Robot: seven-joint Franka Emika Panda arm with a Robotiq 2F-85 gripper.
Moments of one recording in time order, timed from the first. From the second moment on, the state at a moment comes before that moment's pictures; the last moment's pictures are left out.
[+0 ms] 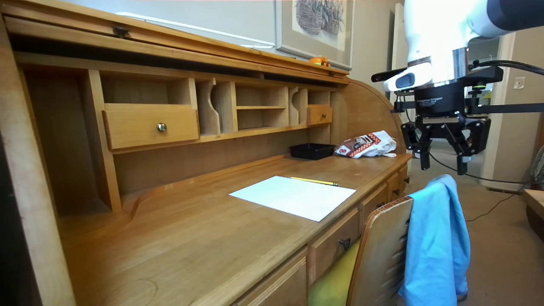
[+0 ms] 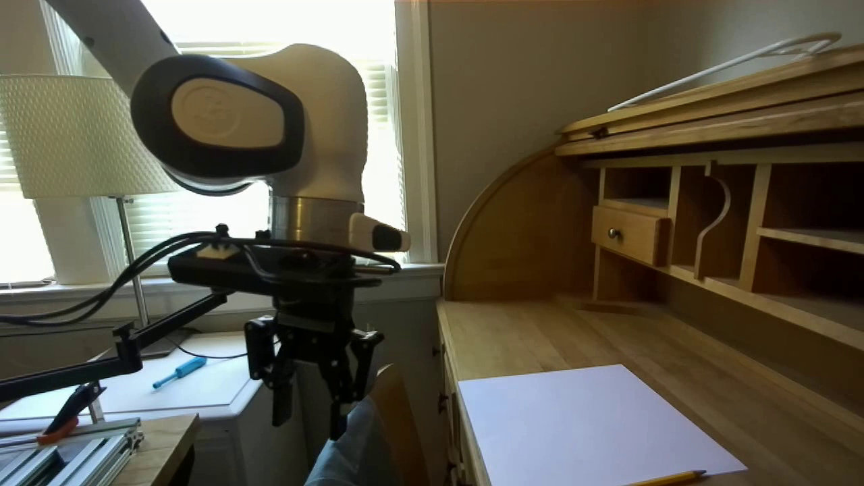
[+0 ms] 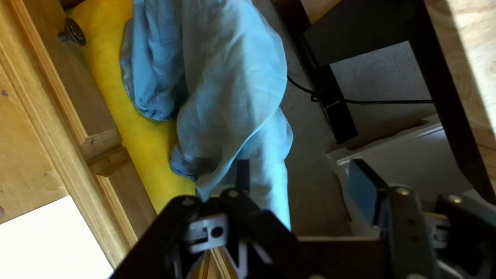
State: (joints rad) arm 0.15 -0.14 0.07 -2.74 -0.17 2.46 -0.74
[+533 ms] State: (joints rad) arm 0.14 -0.14 0.03 -2.73 0.00 2.38 -0.94
